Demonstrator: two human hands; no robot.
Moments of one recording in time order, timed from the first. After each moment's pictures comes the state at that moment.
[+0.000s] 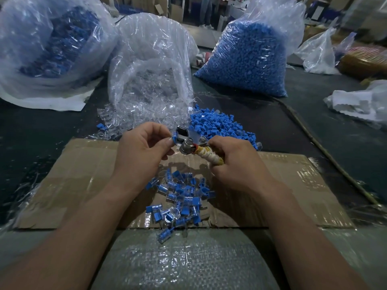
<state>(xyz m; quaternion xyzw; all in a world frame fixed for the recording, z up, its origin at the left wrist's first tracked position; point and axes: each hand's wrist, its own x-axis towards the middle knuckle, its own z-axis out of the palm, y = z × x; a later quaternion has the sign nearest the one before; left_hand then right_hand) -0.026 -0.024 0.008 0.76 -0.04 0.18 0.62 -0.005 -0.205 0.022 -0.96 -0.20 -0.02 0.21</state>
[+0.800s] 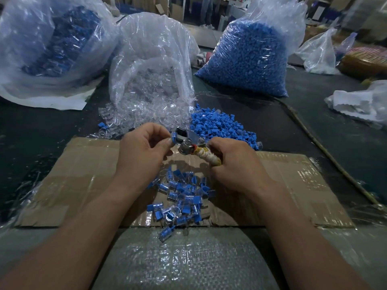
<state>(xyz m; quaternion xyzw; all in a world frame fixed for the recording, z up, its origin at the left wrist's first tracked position) -0.028 -0.028 0.009 0.78 -0.01 0.19 0.59 -0.006 -0.203 0.022 -0.96 -0.20 -0.01 0.18</state>
